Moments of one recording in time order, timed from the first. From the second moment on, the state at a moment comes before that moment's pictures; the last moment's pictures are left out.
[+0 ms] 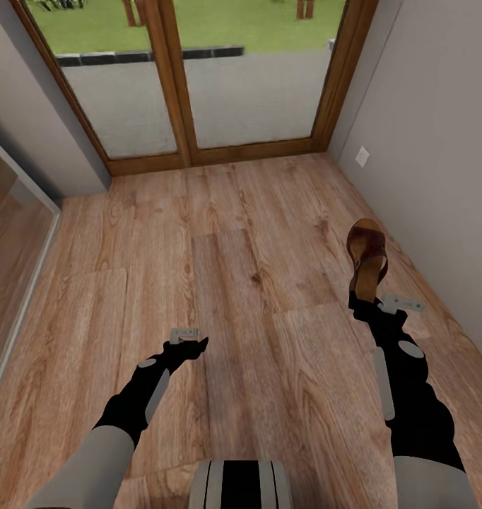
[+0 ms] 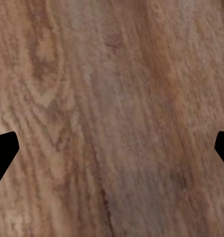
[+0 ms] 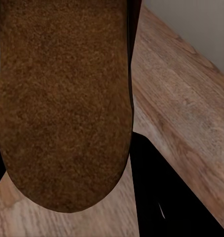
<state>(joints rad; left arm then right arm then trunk) -0.68 -0.09 0.05 -0.74 0.02 0.19 -0.17 -0.55 0.05 -0.27 -1.45 0.04 0.35 -0.06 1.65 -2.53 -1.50</state>
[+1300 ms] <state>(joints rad) -0.68 -0.09 0.05 -0.74 0.02 0.19 -0.17 -0.55 0.05 -0.27 -1.45 0.04 0.35 -0.06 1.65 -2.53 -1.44</state>
